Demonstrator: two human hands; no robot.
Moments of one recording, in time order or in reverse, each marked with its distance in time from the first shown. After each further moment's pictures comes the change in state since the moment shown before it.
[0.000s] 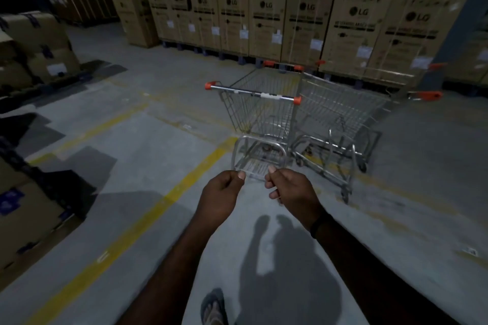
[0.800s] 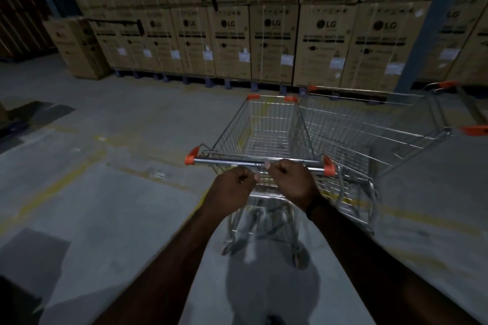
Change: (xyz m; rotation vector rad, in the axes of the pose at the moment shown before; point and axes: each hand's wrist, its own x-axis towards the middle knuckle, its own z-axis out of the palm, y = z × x) left_hand 0.471 0.016 0.010 0.388 -0.324 0.319; right_hand 0.429 -0.042 0.051 -0.440 0.231 -0.191
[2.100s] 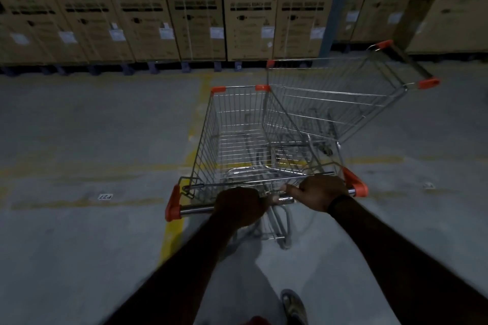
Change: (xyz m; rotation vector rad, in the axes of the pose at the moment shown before) left_hand 0.103 -0.114 -0.031 0.678 -0.640 0.292; right_hand 0.038 0.017 0.082 -0.911 -0.290 0.372
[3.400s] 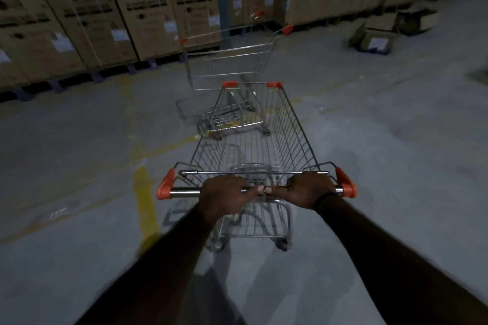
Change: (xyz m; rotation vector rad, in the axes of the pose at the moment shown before) left_hand -0.358 0.024 0.139 0.115 0.262 0.479; right_hand -0.468 -0.181 0.093 0.088 0.013 0.395
